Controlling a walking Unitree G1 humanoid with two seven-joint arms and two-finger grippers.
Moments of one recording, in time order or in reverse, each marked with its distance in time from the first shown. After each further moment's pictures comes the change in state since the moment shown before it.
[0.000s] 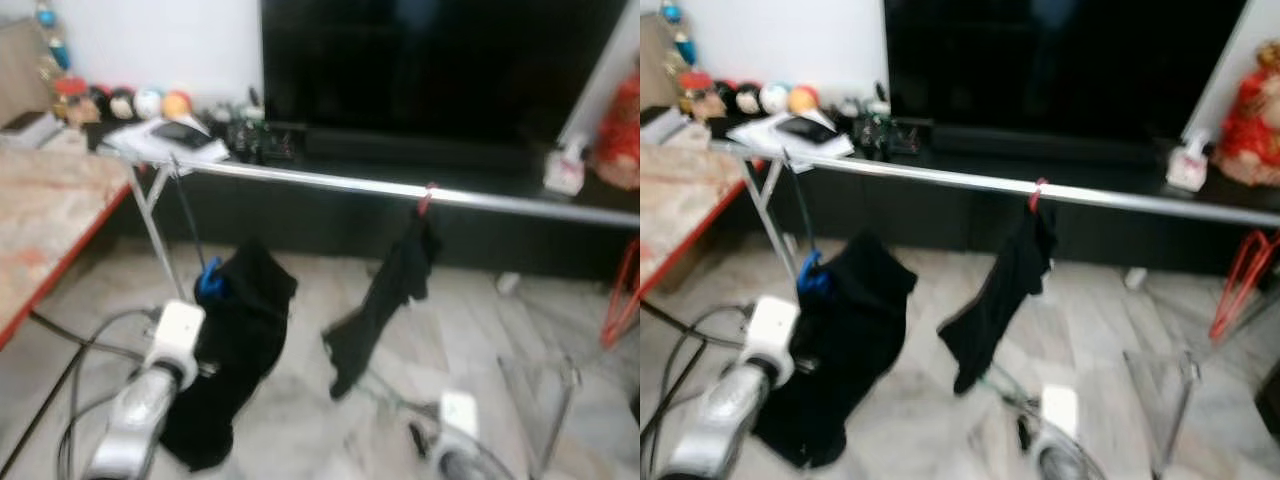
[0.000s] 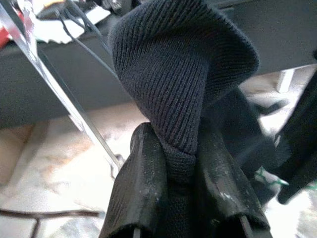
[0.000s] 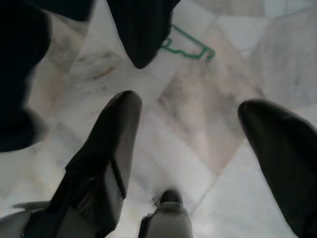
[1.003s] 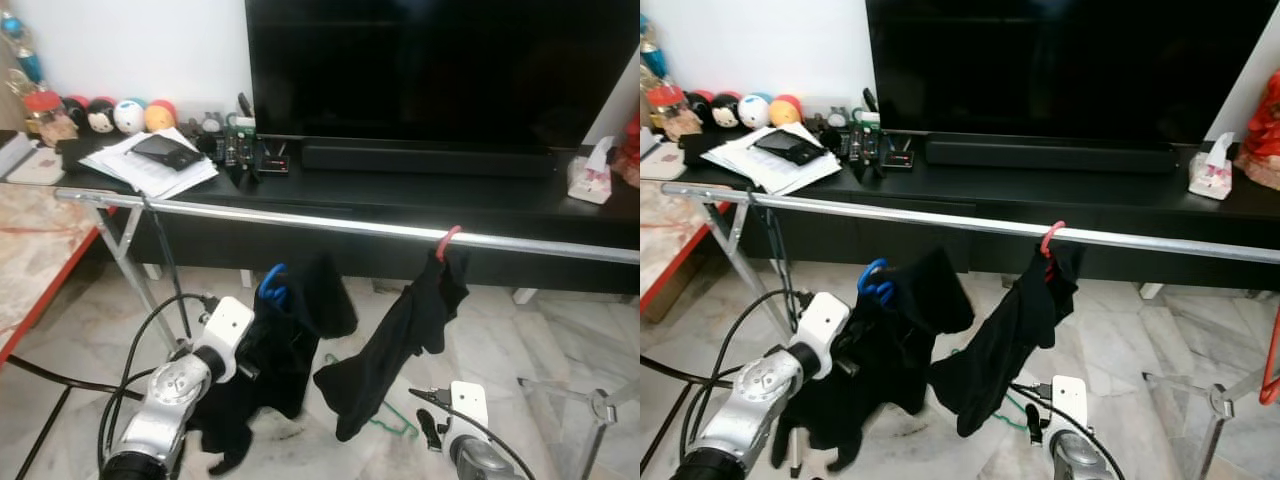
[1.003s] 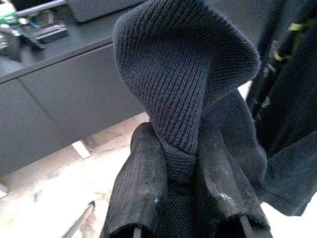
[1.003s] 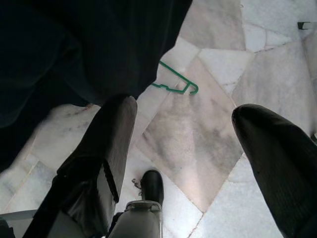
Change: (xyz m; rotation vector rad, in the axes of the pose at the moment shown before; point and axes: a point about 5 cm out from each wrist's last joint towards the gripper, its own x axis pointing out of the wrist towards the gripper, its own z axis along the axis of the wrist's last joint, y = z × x) left arm 0.018 -0.057 0.025 0.016 -0.049 -0.349; right arm 0.000 -0.027 0.010 0.000 -0.005 -0.060
